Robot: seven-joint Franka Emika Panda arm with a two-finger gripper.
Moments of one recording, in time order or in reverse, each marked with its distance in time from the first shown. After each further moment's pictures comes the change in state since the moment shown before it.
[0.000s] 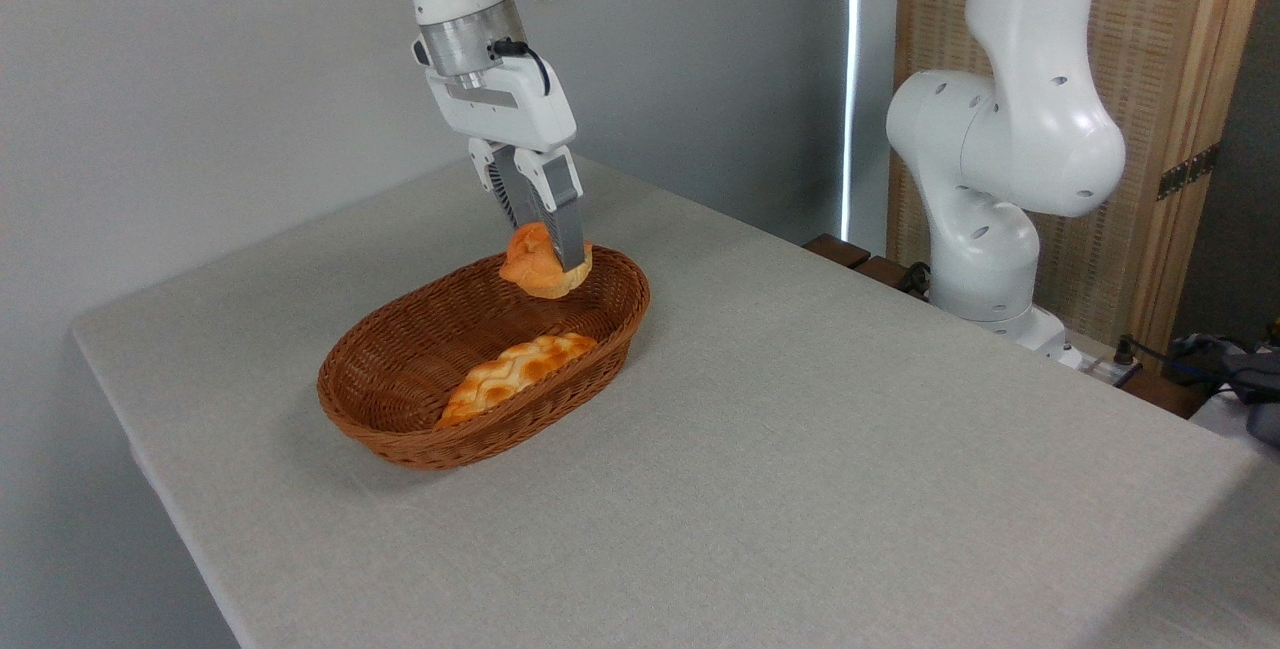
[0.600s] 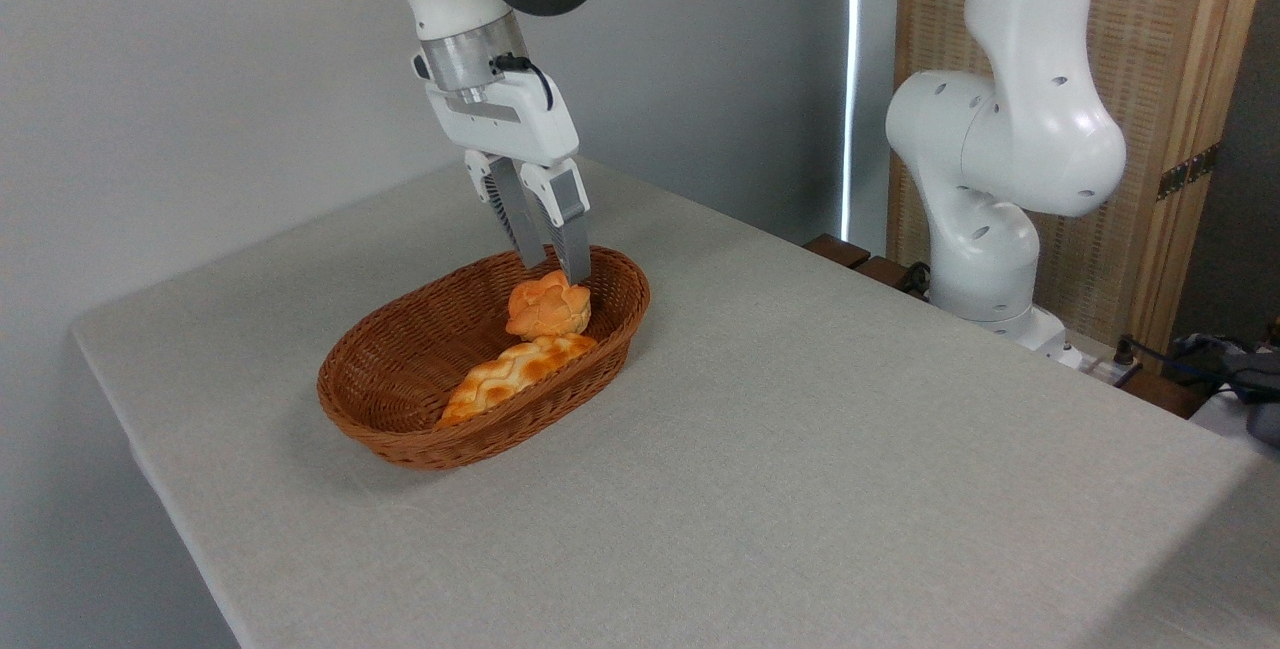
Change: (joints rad) arm 0.018 0.006 0.013 -0.006 0.000 0.027 -0.004
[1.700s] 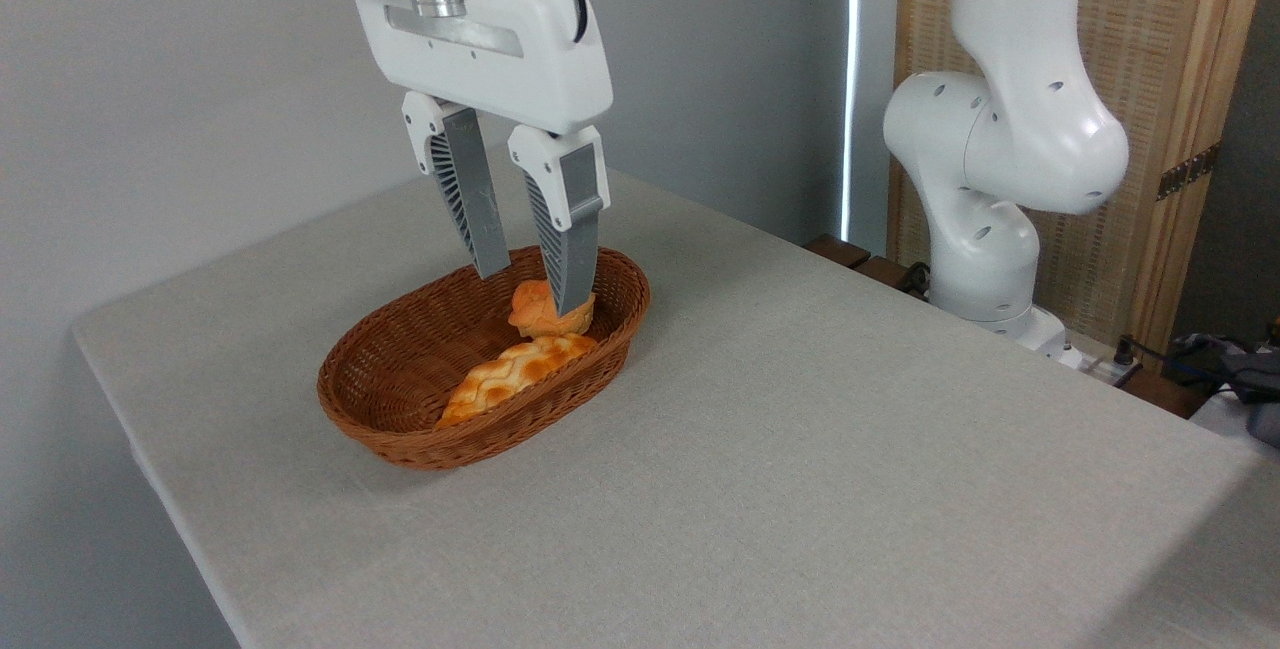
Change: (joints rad) arm 0.058 0.149 0.431 0.501 -0.001 -0.229 0.435
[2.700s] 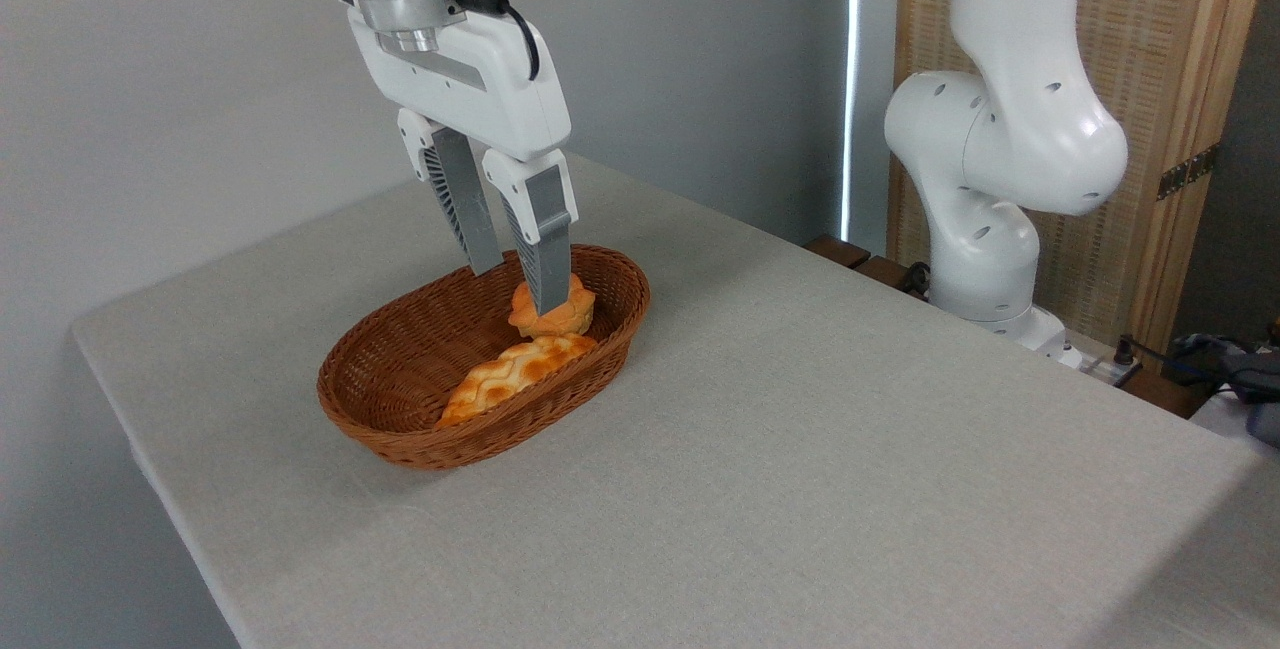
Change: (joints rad) arm -0.024 0.007 -0.046 -0.043 -0.023 -0.002 0.001
